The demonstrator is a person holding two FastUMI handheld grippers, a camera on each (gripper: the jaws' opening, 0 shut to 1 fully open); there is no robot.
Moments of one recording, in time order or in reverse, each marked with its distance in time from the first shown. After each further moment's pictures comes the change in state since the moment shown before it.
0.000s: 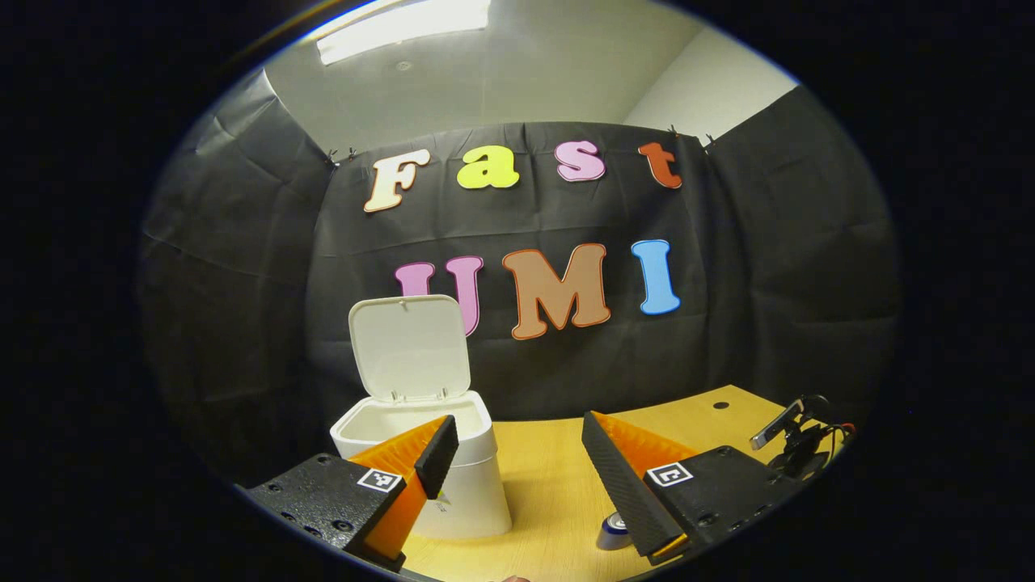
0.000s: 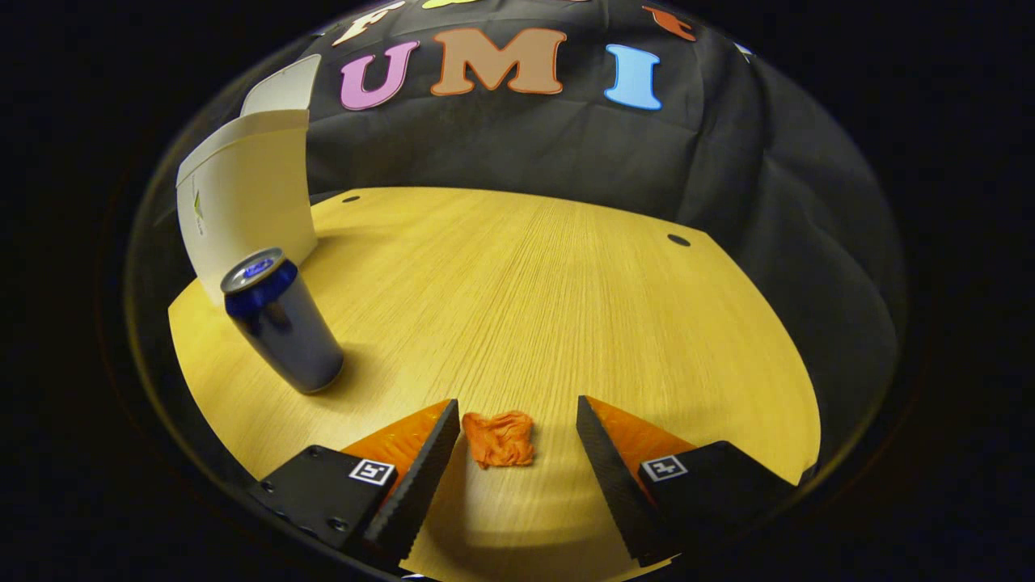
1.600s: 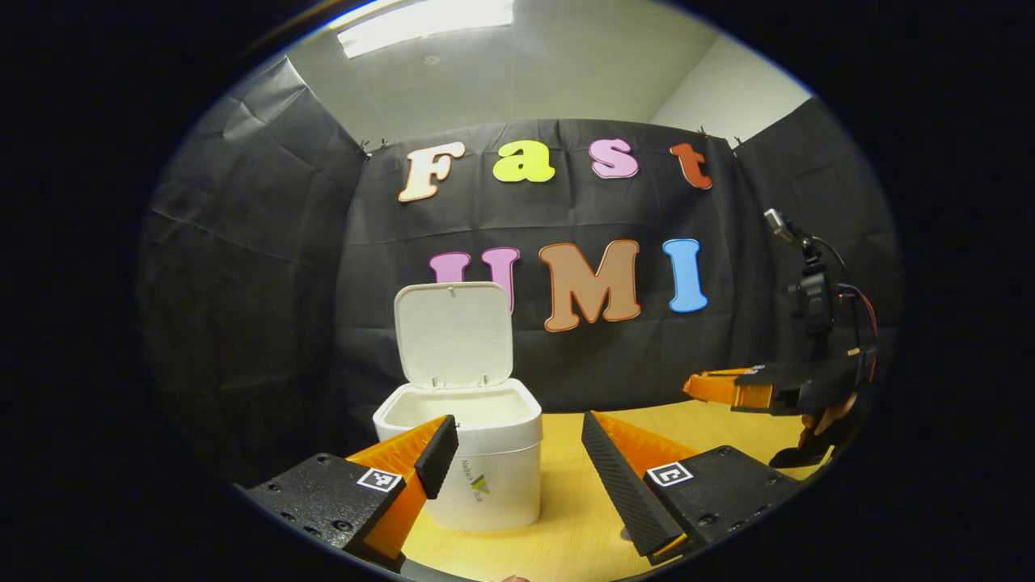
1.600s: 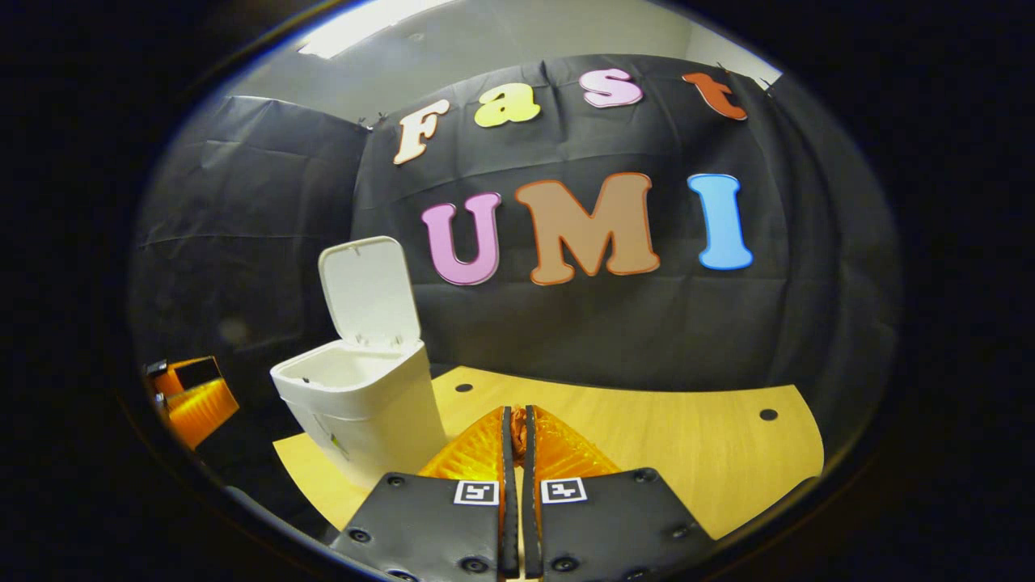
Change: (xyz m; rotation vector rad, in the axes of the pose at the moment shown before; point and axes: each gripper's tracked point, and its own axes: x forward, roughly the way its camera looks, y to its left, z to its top) left arm -0.022 0.063 -0.012 -0.043 0.026 0.106; right arm -0.153 0.131 0.295 -0.024 -0.595 0.362
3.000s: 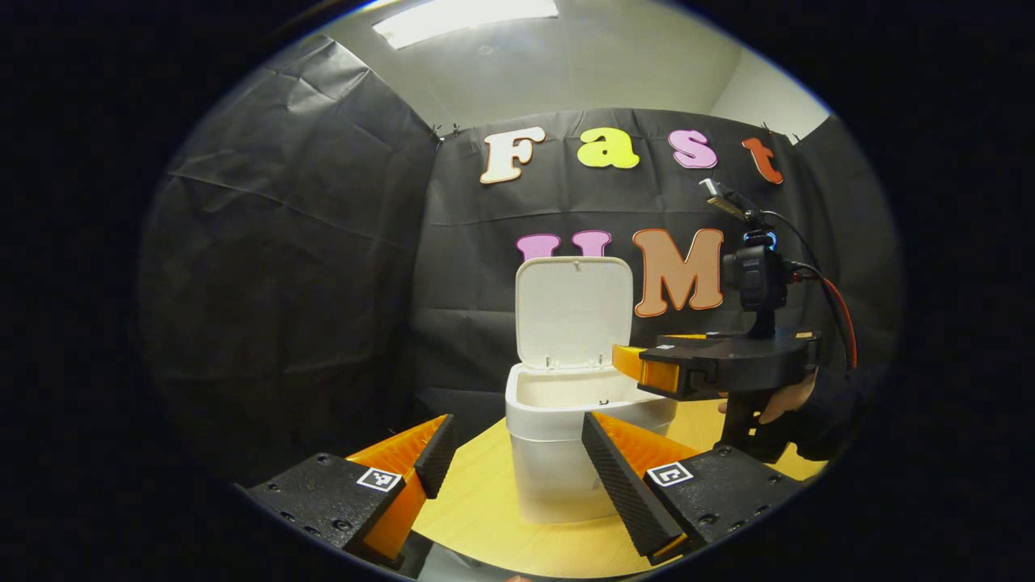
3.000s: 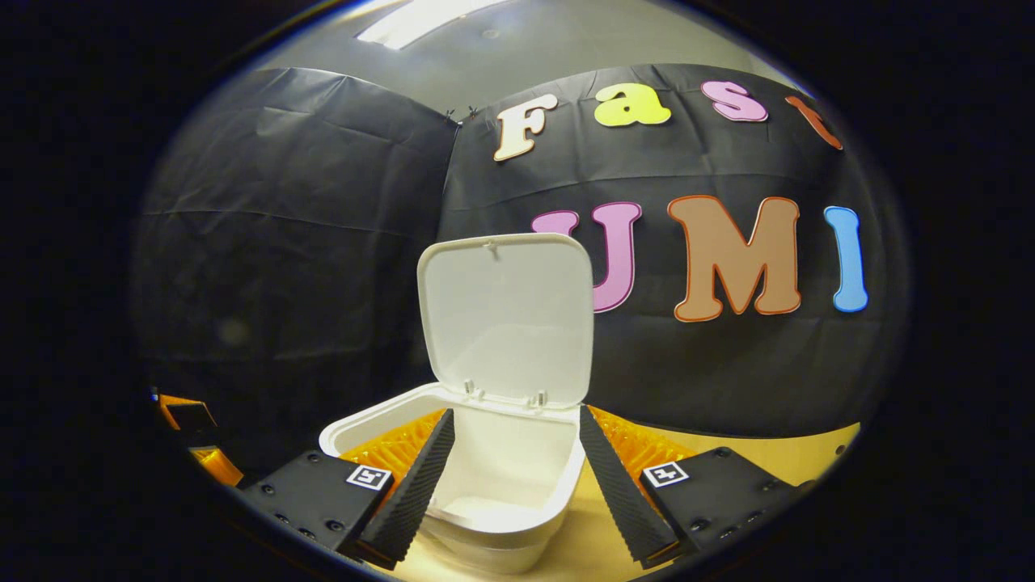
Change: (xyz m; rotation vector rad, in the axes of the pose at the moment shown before) left arm -0.002 0.114 -0.025 -0.028 0.031 0.181; right arm 0.122 0.172 0.035 -0.102 -0.055 0.198
